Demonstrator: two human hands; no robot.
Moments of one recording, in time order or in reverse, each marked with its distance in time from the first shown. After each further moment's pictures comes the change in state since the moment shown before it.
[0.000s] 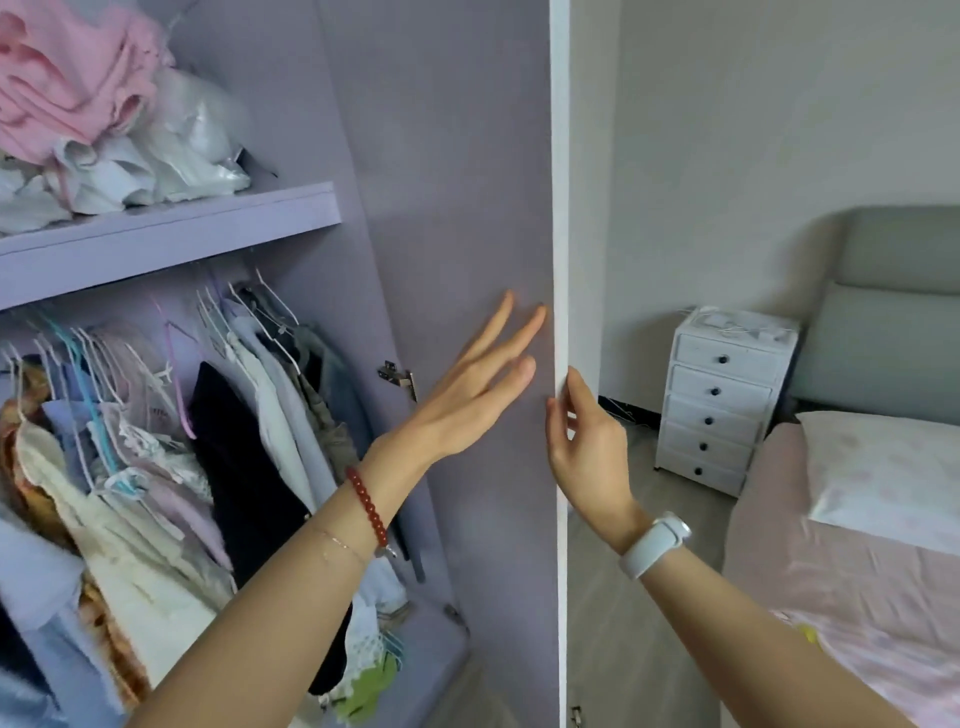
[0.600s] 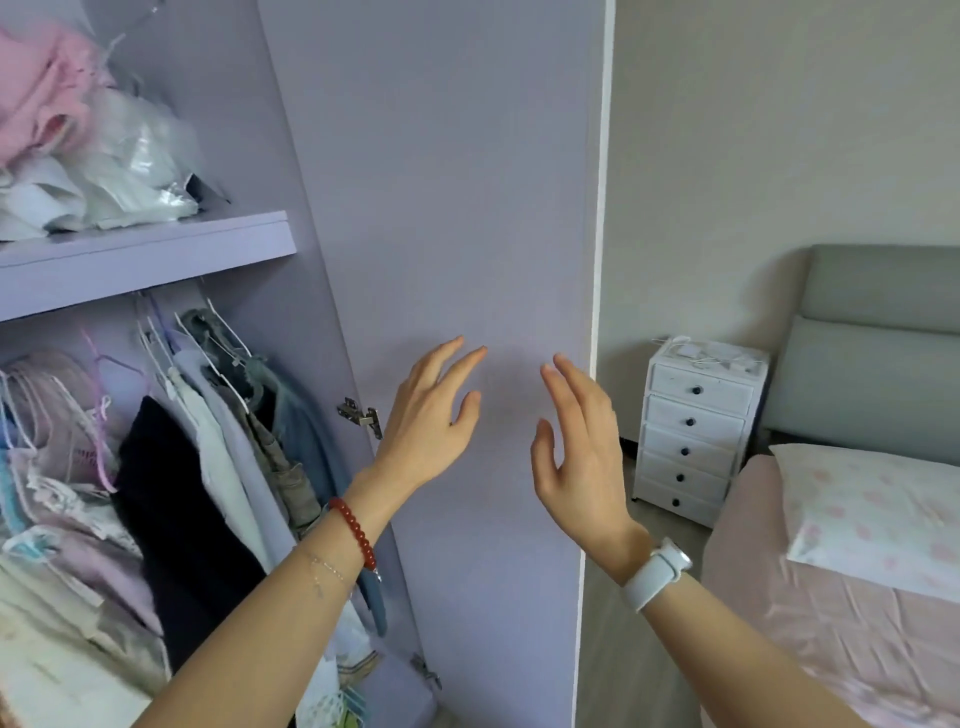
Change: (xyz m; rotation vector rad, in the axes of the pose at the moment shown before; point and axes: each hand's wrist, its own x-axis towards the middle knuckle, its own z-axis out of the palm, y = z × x) left_hand 0.055 -0.056 0.022 0.411 0.327 0.013; right_hand 0.043 0.030 -0.016 -0.133 0.105 -0.313
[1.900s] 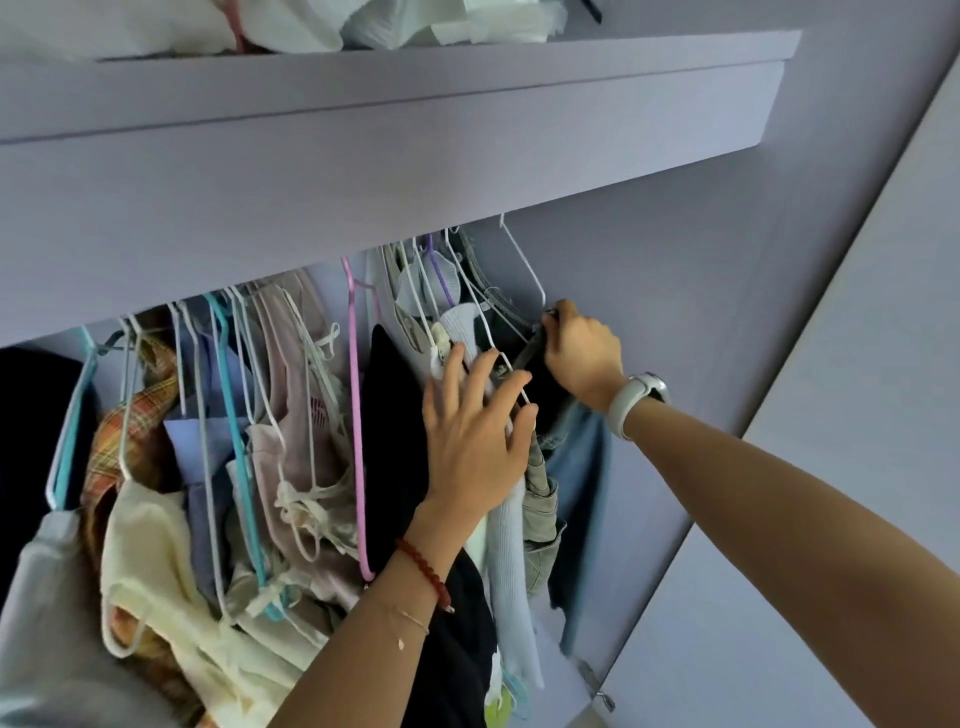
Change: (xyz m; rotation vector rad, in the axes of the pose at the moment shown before) left_hand -0.037 -0.396 -0.072 0.411 0.109 -0.402; right_hand 0.111 -0.077 0.519 -0.132 -0.685 0.139
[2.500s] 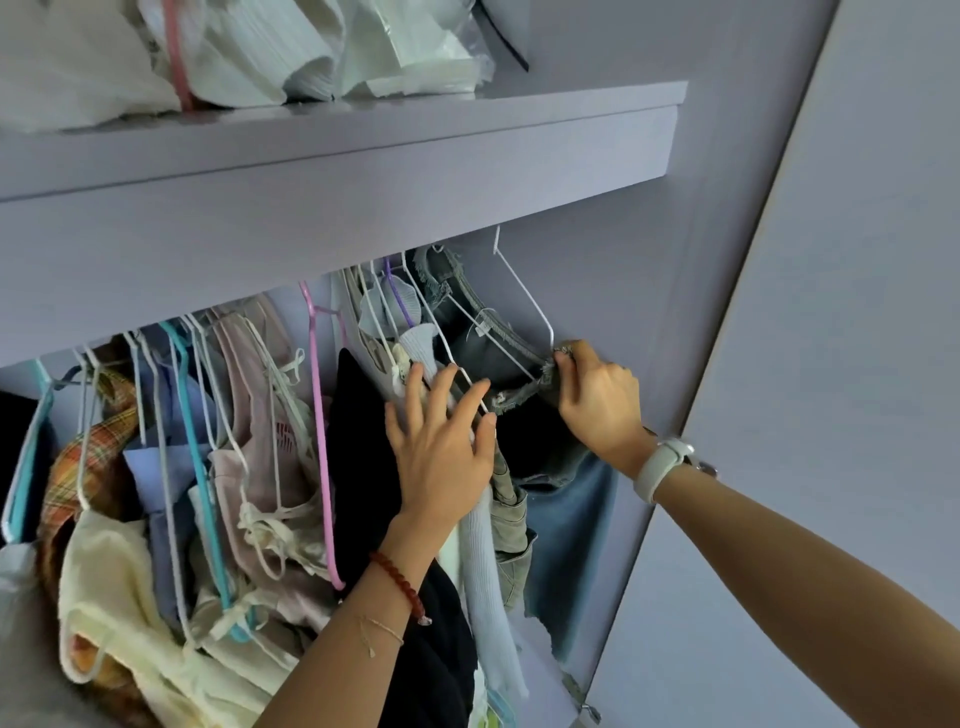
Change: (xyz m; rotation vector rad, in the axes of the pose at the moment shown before) left_hand 0.000 0.012 0.000 0.023 -0.081 -0.080; right_hand -0.062 0.034 -0.040 0.028 0.259 -0.062
